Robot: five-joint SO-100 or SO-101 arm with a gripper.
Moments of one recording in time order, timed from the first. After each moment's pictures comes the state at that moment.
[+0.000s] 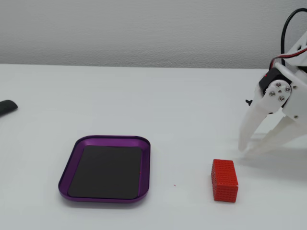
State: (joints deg) arm 3.3 192.0 175.7 69.3 3.8
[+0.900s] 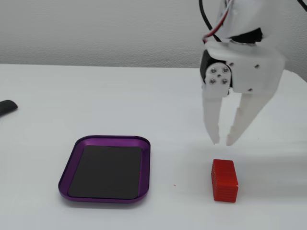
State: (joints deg) arm -2.9 109.4 112.1 70.8 -0.8
